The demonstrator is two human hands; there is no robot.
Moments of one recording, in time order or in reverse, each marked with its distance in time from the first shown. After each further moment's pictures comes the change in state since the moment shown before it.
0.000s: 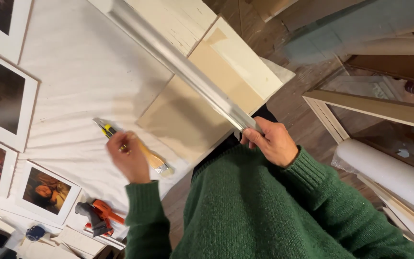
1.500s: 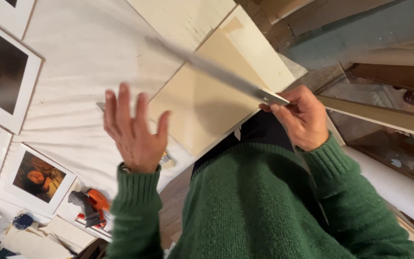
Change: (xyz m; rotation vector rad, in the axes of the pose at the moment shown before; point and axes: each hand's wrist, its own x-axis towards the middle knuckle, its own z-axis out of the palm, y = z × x) left_hand 0.014 0.115 -0.013 0.564 0.023 0.811; right_hand 0.003 -0.013 -0.025 0.395 0.191 -0.358
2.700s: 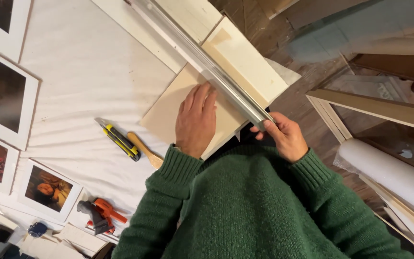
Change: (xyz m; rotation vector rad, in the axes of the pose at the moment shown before) left_hand 0.025 0.083 0.095 -0.287 -0.440 0.137; right_hand -0.026 0.086 -0.017 0.111 -0.032 0.404
